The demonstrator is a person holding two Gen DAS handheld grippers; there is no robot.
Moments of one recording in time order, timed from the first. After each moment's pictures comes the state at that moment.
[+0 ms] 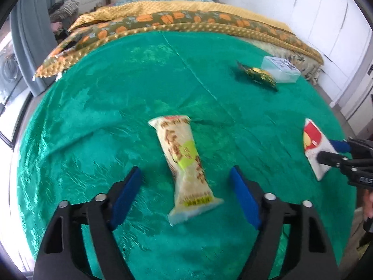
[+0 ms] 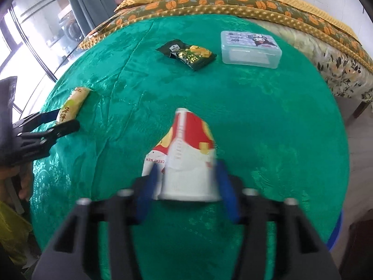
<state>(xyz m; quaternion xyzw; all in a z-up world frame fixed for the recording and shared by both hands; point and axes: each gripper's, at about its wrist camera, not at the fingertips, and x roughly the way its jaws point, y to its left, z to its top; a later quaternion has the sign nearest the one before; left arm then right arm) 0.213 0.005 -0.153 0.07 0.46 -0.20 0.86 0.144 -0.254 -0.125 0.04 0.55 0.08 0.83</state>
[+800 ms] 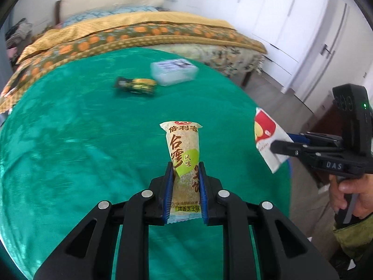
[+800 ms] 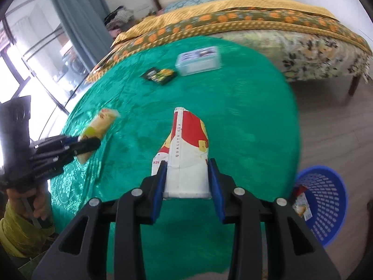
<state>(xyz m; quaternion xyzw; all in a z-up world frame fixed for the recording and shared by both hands) 0.116 -0.115 -0.112 0.08 0.43 -0.37 0.82 0.052 -0.348 -0.081 0.13 0.49 0.07 0.86</state>
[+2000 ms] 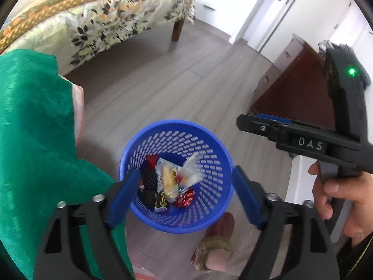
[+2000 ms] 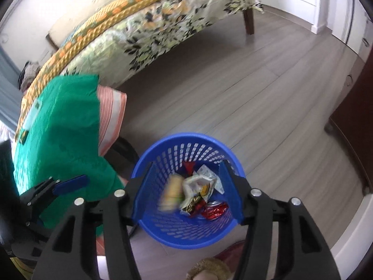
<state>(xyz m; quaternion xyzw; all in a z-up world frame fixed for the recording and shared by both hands) 0.037 -0.463 -0.218 0.15 0.49 -0.49 0.71 -0.057 -0.652 -0.155 0.25 0.49 -0.19 0.81</state>
